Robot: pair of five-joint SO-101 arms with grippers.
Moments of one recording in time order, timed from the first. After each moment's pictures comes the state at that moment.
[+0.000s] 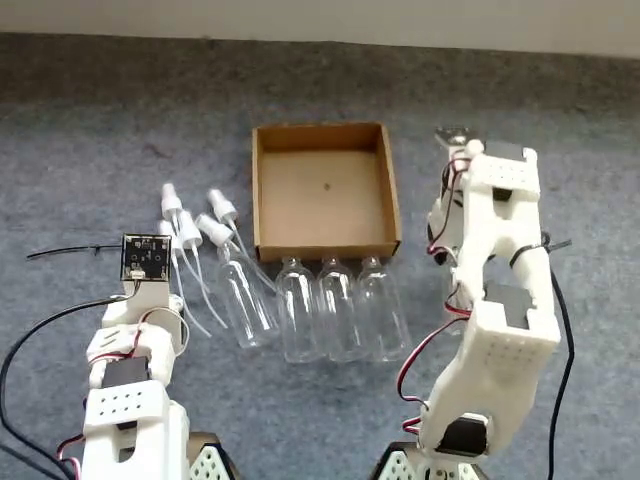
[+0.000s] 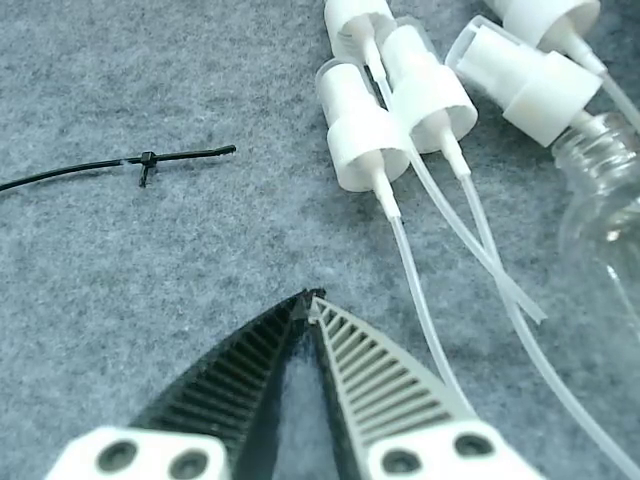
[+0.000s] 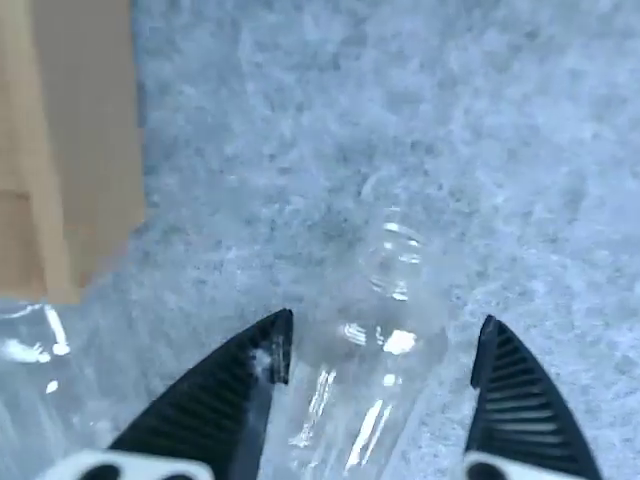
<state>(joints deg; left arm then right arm) -17.9 -65.3 95.9 24.3 -7.1 5.2 24.9 -7.5 82.2 21.8</state>
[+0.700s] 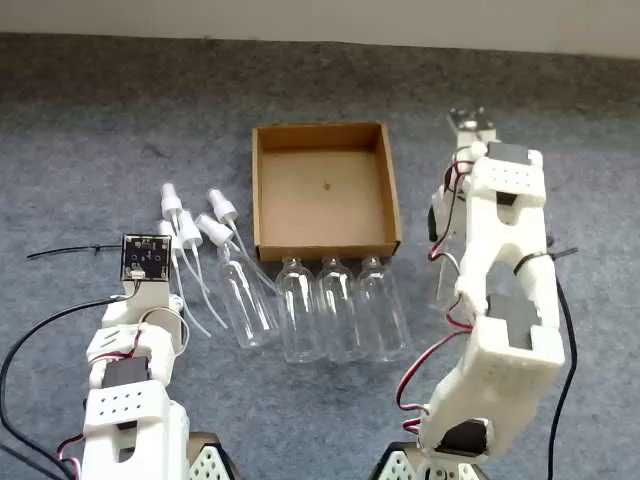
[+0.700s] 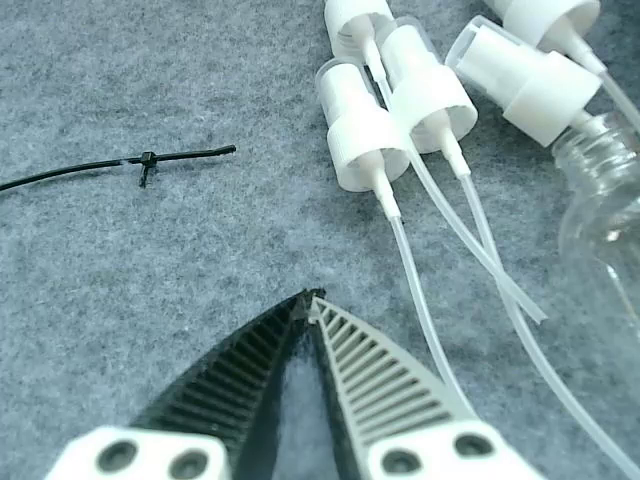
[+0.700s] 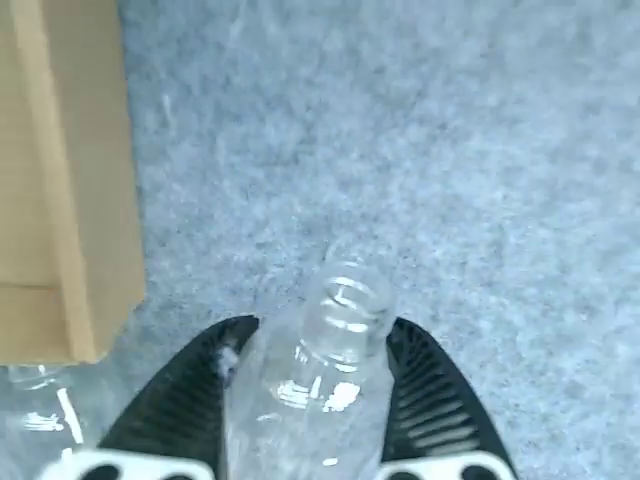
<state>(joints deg) -17.9 -65.3 95.9 24.3 -7.1 5.2 15.7 -5.5 74.5 15.9</state>
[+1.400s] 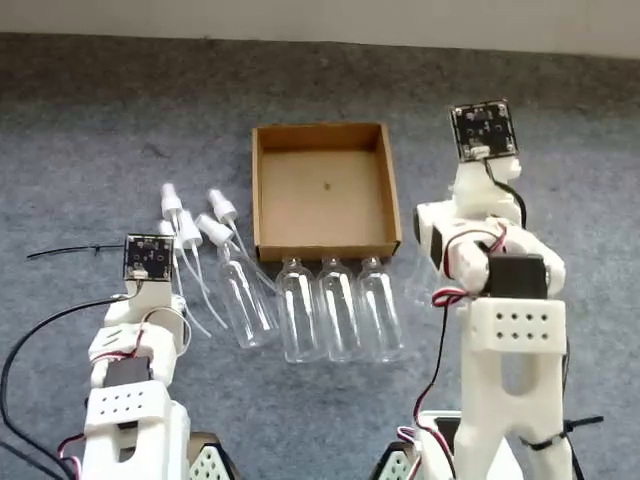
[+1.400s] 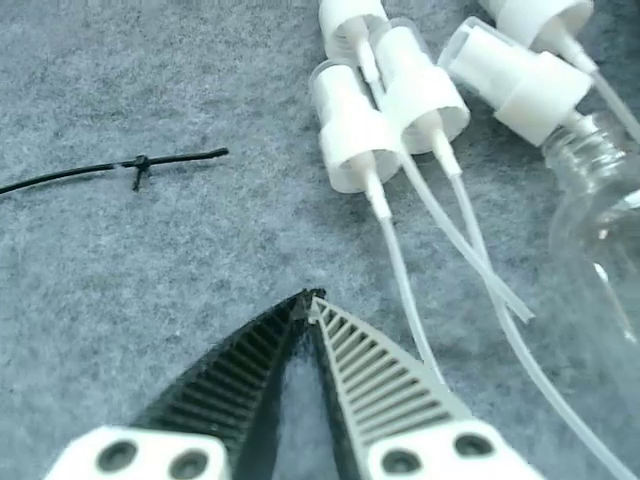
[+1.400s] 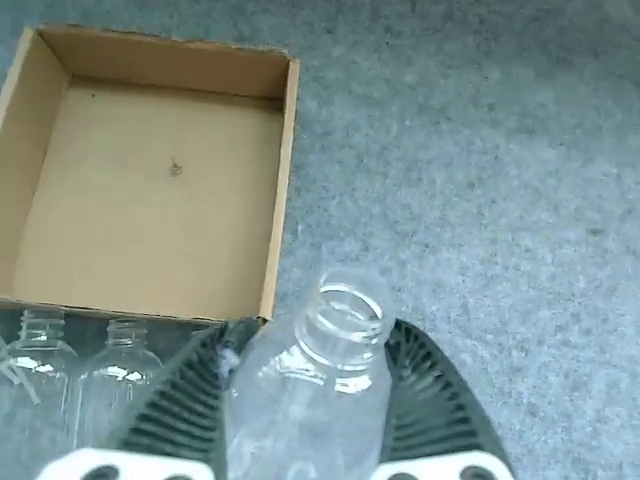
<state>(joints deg) -16.6 -65.3 95.9 24.3 -7.1 -2.9 -42.7 29.8 63.3 11.6</state>
